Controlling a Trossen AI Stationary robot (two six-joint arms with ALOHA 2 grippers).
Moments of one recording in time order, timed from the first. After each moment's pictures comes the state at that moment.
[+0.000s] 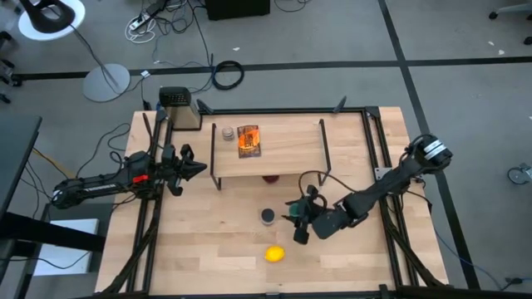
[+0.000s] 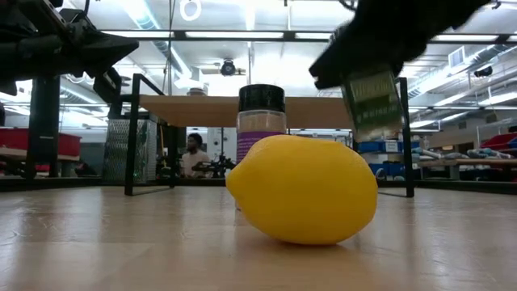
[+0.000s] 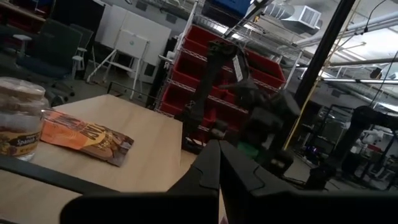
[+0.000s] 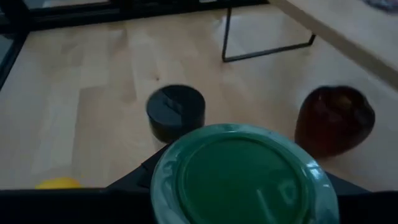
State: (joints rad) left arm 0.21 0.11 0.01 0.32 0.19 -0.45; right arm 0.54 1.60 0.85 0.11 0.73 0.48
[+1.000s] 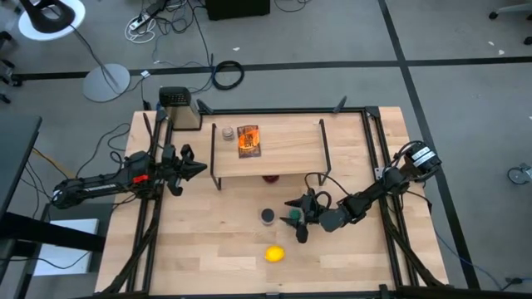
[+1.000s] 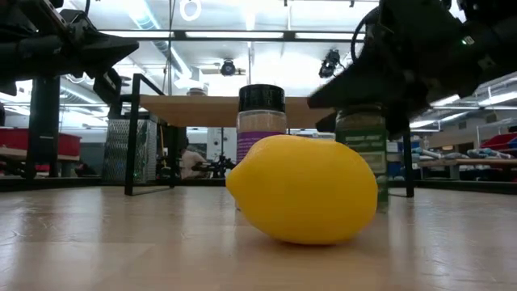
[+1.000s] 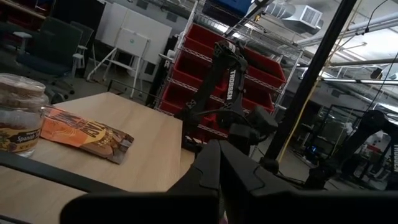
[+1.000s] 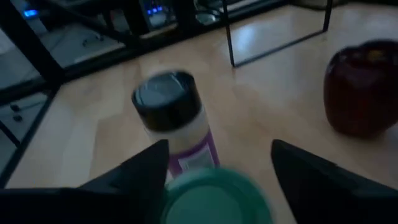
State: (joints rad) left arm 0.21 0.11 0.01 0.31 0.19 -0.45; right arm 0.52 1.73 0.61 0.75 0.71 0.53
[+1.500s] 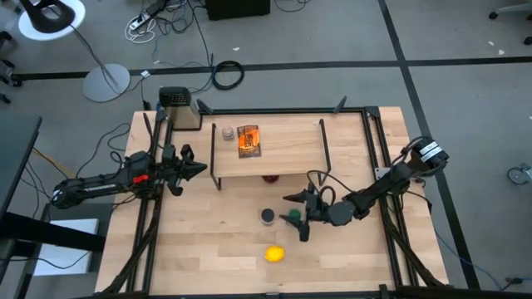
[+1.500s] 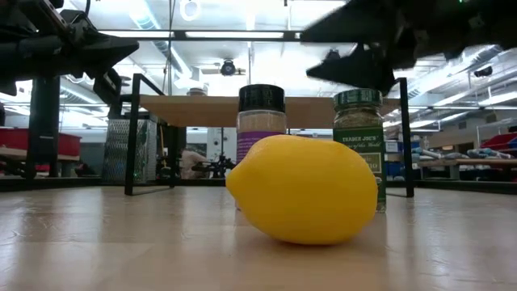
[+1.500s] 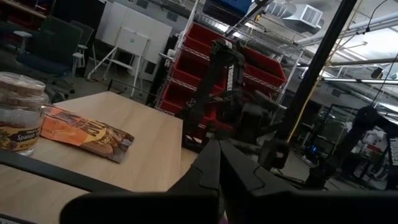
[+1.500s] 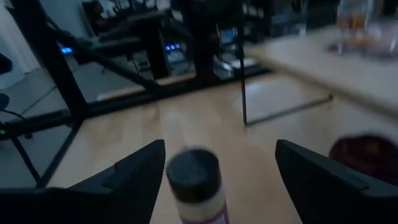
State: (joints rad) left arm 0.21 0.11 0.01 0.31 0.19 -0.45; right arm 0.52 1.64 0.61 0.89 0.71 0.29
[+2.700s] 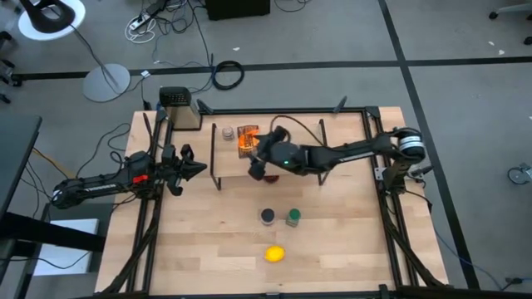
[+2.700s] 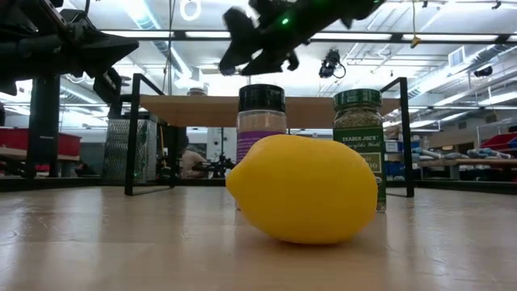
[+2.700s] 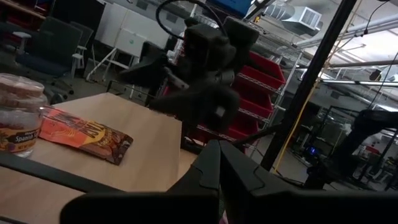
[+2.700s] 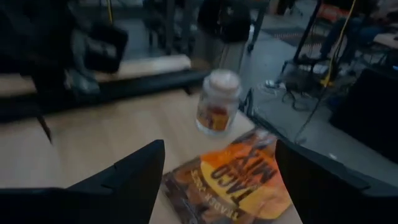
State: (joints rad) left arm 0.21 0.11 0.01 0.32 0.19 -0.46; right arm 0.01 1.79 1.27 0.17 0.57 0.06
